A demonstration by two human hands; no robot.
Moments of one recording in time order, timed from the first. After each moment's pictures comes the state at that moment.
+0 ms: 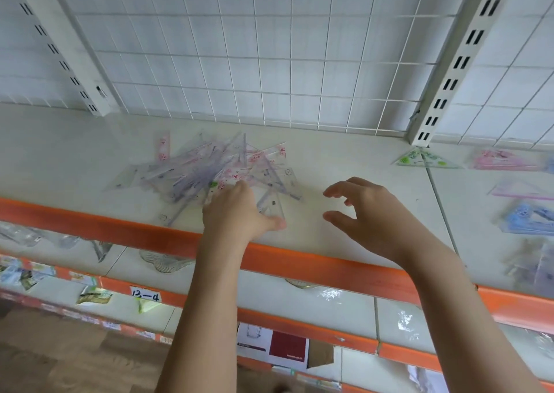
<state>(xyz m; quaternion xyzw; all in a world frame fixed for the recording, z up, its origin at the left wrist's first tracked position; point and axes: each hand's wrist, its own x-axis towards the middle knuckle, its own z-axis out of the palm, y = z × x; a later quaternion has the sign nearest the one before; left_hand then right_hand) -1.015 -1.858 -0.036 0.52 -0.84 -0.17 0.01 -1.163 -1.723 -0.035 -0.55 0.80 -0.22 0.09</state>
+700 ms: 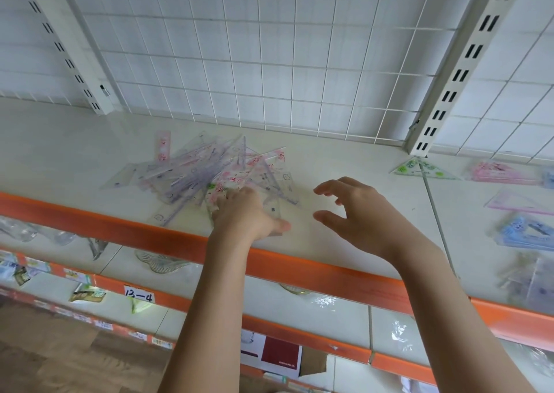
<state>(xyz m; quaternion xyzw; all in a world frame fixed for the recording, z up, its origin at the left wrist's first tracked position) -1.033 -1.857 -0.043 0.54 -0.81 -0.22 -0.01 -1.168 -1.735 -0.032 -0.57 0.79 -0.22 0.09</state>
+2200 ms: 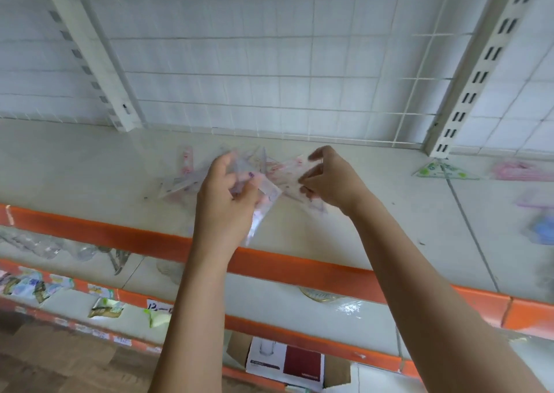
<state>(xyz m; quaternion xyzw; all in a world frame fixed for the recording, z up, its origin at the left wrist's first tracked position) -0.975 -1.868 -0.015 0.40 -0.69 -0.45 0.41 -1.152 -1.834 -0.035 -0.40 0.75 -0.46 0.26</state>
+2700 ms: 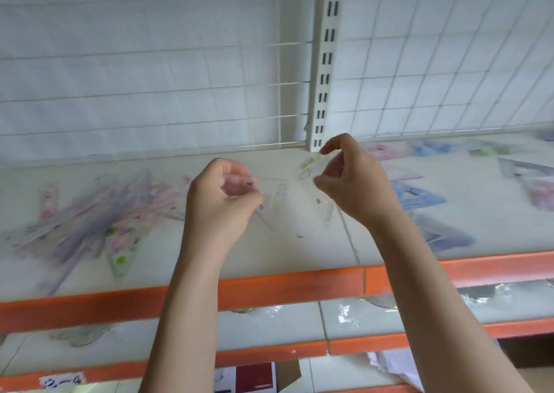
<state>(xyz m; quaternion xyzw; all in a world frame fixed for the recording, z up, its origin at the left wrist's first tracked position) -1.096 -1.789 -0.007 0.27 -0.72 -0.53 0.35 -1.228 -1.662 0.000 -0.34 0.82 -0.45 0.01</state>
